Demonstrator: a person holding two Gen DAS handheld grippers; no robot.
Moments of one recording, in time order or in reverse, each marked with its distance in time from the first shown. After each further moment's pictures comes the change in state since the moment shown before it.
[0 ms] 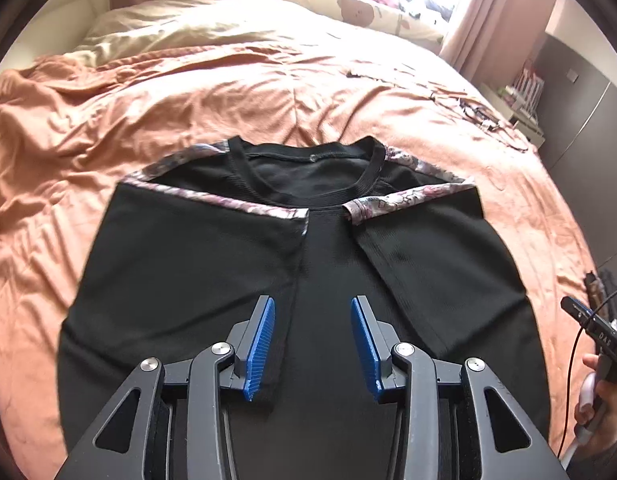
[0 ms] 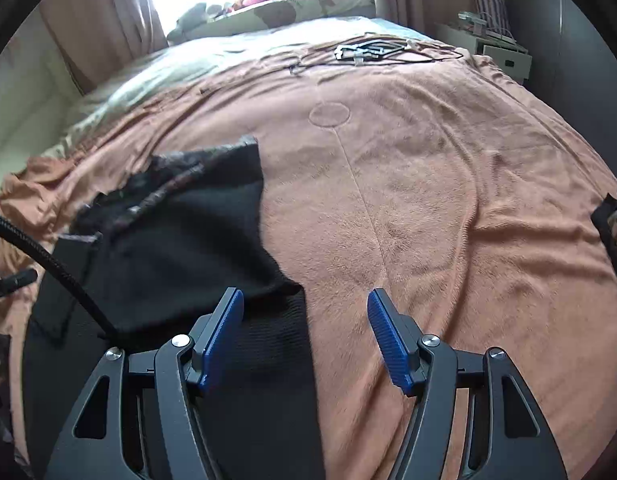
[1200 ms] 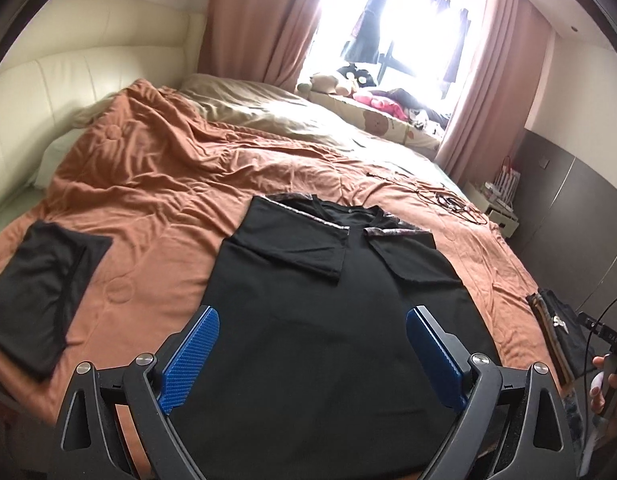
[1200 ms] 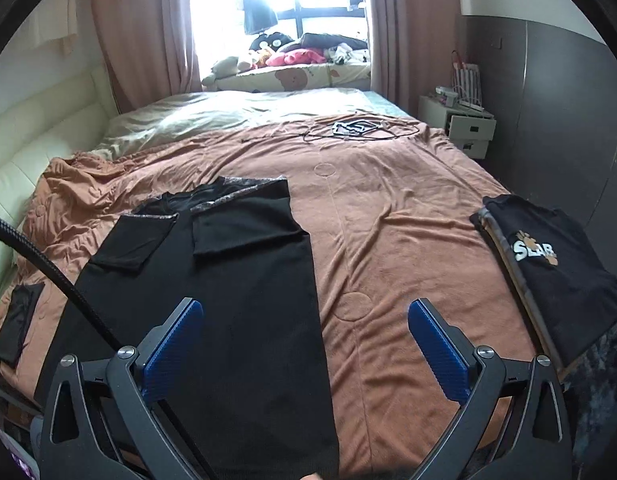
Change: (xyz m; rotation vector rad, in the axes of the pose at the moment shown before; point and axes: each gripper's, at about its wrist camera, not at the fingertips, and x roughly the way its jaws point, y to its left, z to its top) left arm -0.277 0.076 -0.230 -0.135 -0.386 -0.007; right arm -0.309 0.022 -0.157 -0.101 -0.197 -0.064
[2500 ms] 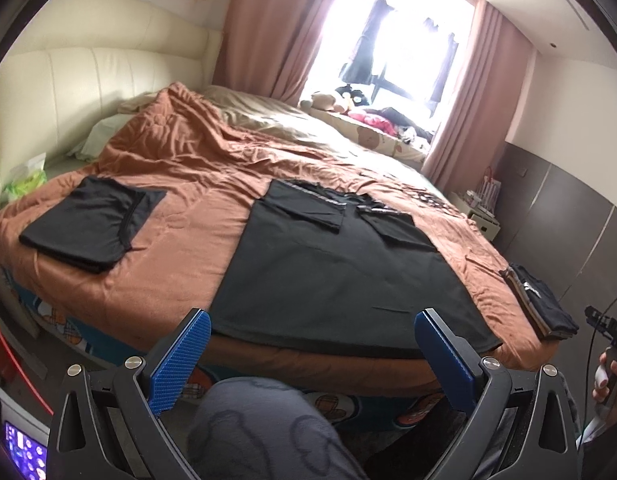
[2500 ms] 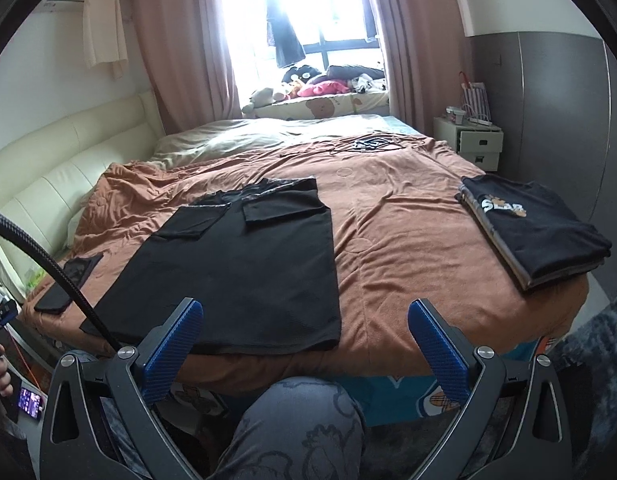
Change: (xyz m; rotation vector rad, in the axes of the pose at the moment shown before) left arm -0.150 0.045 -0.139 -0.029 -0.073 -0.033; right arm -0.161 -0.043 -0.154 -0.004 -0.116 0.132
